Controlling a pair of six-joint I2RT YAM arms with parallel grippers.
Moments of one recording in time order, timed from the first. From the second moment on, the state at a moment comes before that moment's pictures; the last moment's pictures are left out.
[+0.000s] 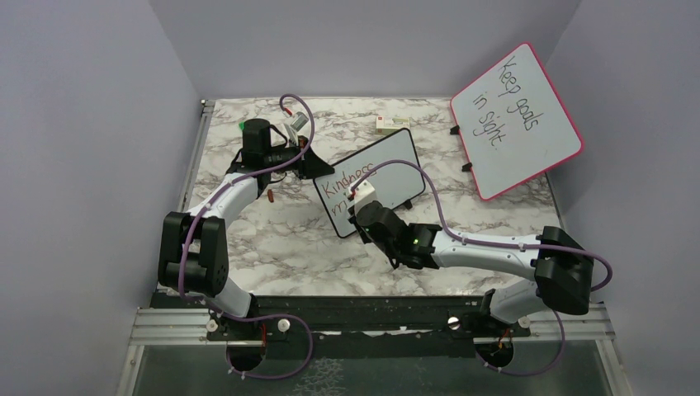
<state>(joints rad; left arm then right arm) -0.16 1.56 1.00 0.12 1.05 -0.27 1.13 1.45 0.90 -0.01 0.53 0.18</state>
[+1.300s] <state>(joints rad) -0.16 1.56 1.00 0.12 1.05 -0.27 1.12 1.40 0.86 0.04 0.58 0.13</state>
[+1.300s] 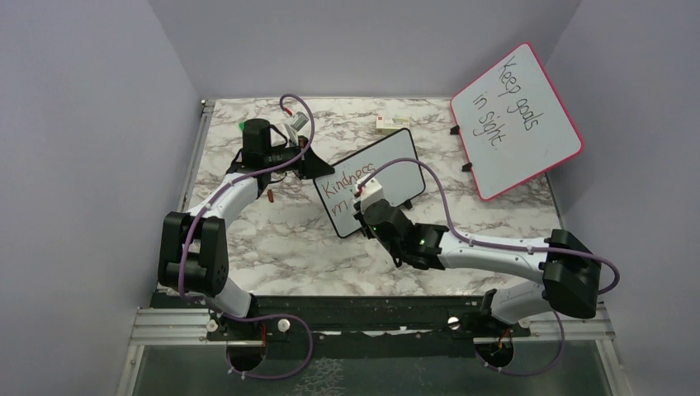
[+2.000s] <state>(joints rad) -0.16 1.56 1.00 0.12 1.05 -0.27 1.12 1.43 0.86 0.06 0.58 0.13</state>
